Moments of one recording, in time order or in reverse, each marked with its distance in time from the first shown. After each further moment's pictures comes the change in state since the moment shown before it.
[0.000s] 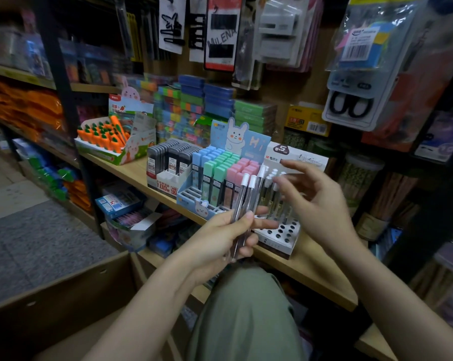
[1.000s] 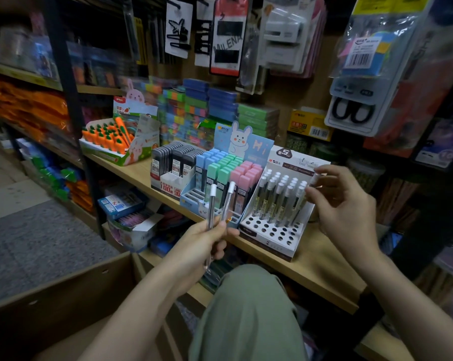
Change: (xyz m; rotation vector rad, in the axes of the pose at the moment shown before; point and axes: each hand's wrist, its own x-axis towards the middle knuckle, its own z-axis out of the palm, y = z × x) left_hand -0.015 -0.012 -0.033 0.148 0.346 0.045; right_hand -0.001 0.027 -0.028 -0.209 0.170 -0.213
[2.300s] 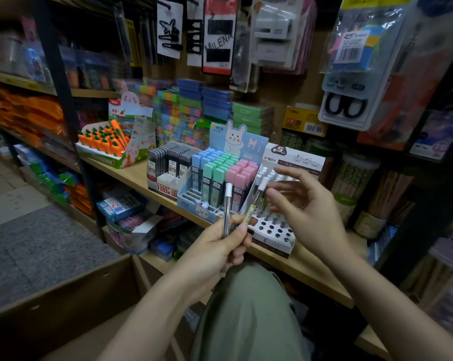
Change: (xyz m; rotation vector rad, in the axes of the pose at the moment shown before) left_hand -0.021 0.009 0.034 -0.049 -0.185 0.053; right_hand -0.012 -0.040 0.027 0.410 -0.193 0.259
